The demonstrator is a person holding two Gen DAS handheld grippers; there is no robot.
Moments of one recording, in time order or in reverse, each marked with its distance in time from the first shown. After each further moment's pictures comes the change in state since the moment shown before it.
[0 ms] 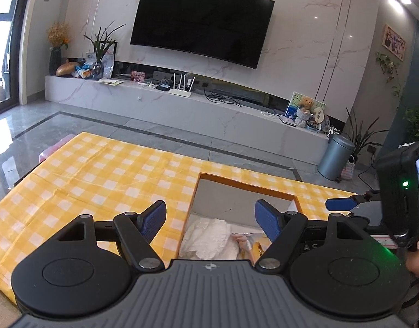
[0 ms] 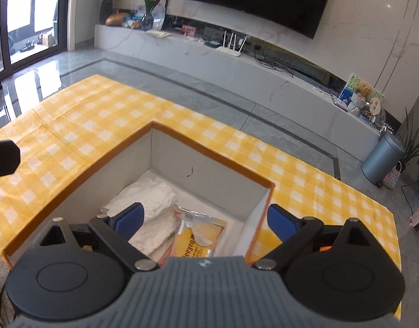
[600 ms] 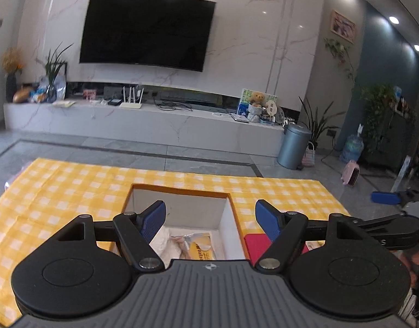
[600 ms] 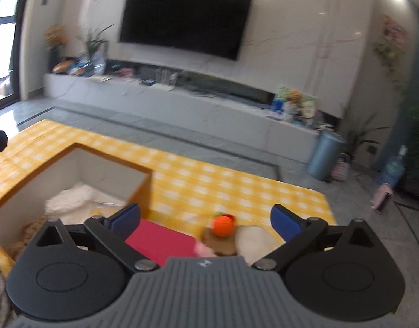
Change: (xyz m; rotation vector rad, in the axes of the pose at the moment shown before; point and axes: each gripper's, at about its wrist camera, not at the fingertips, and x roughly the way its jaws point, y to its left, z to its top) left arm -0.012 -0.079 -0.005 0.156 -0.021 -0.155; right arm -0.119 -0.123 -0.103 0.171 -0.179 -0.222
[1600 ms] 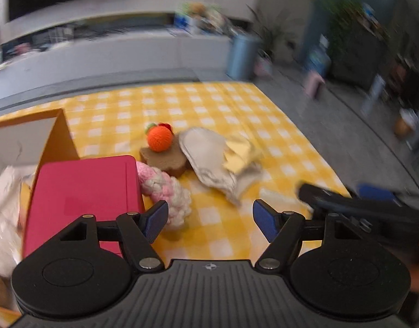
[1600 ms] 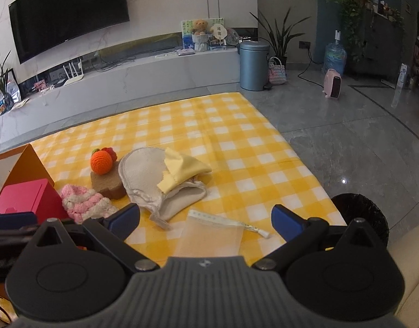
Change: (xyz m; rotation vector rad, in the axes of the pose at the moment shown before) left arm 0.134 -0.215 -0.085 0.088 0.323 -0.102; right arm 0.037 -0.158 -0.123 0.448 0.216 -0.155
